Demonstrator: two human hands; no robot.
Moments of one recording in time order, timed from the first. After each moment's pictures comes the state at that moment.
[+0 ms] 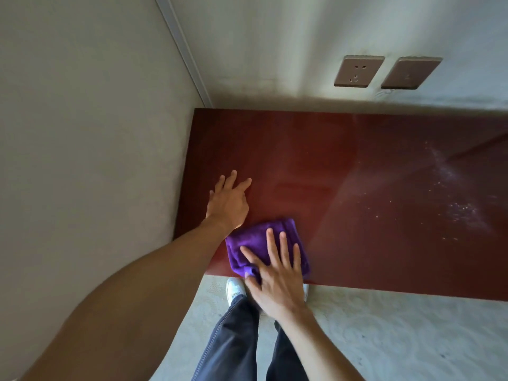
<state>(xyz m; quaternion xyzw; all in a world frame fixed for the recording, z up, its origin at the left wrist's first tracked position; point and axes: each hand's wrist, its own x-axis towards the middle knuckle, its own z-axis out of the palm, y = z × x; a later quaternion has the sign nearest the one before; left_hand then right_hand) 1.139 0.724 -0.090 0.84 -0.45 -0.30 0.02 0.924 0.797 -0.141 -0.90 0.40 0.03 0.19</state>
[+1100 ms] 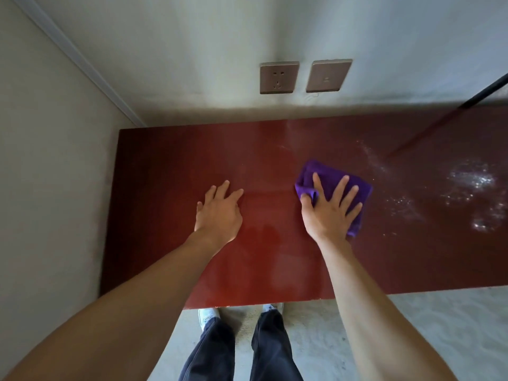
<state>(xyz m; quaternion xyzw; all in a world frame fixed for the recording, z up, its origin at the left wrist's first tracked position) 1.037 0.645 -0.098 0.82 -0.51 -0.27 0.00 0.817 0.552 -0.143 -0.68 0.71 0.05 0.20</state>
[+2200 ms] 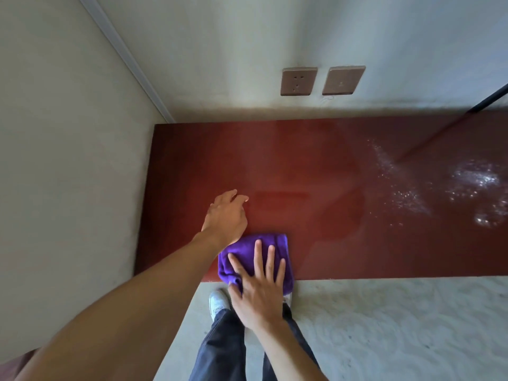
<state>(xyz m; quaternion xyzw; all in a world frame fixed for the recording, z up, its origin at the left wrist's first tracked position) 1.048 0.703 -0.063 0.81 -0.50 -0.29 0.06 0.885 0.806 -0.134 -0.85 0.49 0.01 0.22</state>
